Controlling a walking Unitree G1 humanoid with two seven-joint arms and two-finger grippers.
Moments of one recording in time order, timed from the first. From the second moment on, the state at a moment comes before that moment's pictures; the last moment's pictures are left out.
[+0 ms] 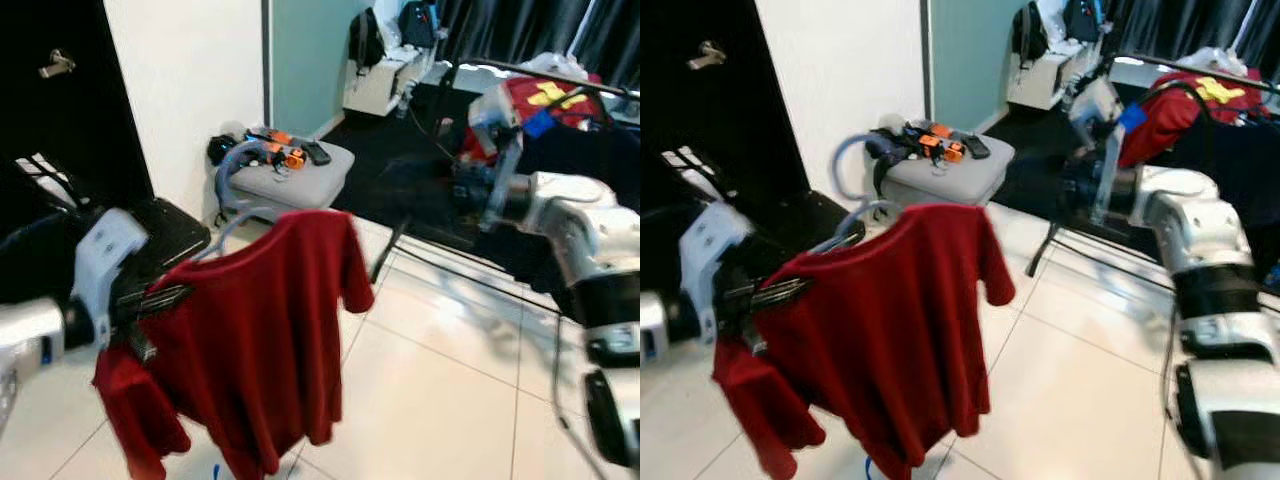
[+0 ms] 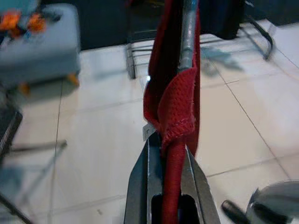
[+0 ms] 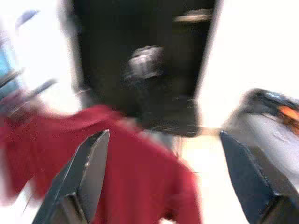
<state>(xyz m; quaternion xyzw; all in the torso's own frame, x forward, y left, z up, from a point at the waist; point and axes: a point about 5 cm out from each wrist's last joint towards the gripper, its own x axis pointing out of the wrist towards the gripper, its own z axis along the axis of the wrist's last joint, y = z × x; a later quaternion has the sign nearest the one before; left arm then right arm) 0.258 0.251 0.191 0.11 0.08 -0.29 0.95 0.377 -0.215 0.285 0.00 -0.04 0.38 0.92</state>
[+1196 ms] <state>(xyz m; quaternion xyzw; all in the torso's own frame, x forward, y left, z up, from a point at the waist) 0.285 0.224 0.194 -0.01 -0.07 -0.15 0.99 0.346 -0.202 0.078 0.18 0.17 0.08 0.97</state>
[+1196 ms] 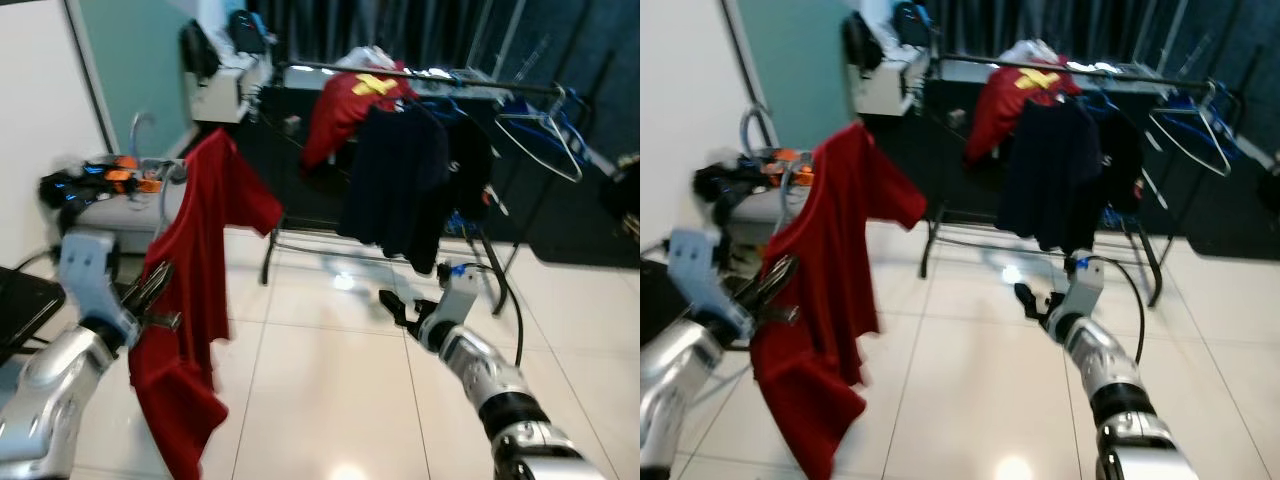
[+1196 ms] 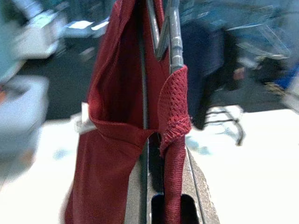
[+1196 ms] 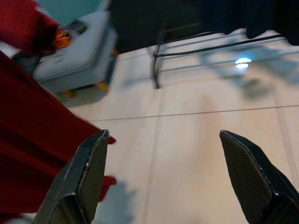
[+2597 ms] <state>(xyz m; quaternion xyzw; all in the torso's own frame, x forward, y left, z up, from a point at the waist) 0.281 0.156 0.187 0.07 0.03 -0.12 0.99 0.373 -0.174 0.120 0.16 0.10 0.11 0.98</state>
